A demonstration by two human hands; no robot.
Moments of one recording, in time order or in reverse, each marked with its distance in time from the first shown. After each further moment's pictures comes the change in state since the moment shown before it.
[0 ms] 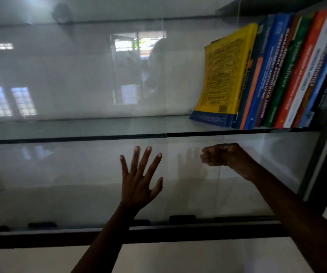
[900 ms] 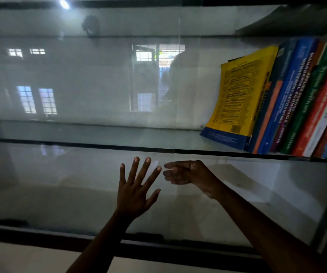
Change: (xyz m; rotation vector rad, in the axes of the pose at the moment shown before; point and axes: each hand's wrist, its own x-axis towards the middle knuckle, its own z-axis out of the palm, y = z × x) left_hand -0.007 -0.023 0.008 0.124 -0.006 -0.023; right_hand 0.045 0.004 0.078 -0.104 -0.258 -0.023
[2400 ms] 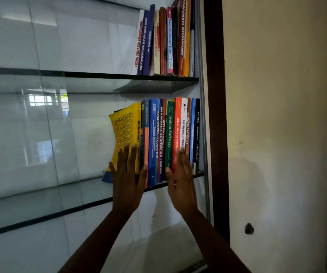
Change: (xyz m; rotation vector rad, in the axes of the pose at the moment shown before) left_hand 0.203 0.179 -0.002 -0.951 -0.014 -0.213; right_hand -0.108 -0.040 -0.126 -0.909 1.177 -0.328
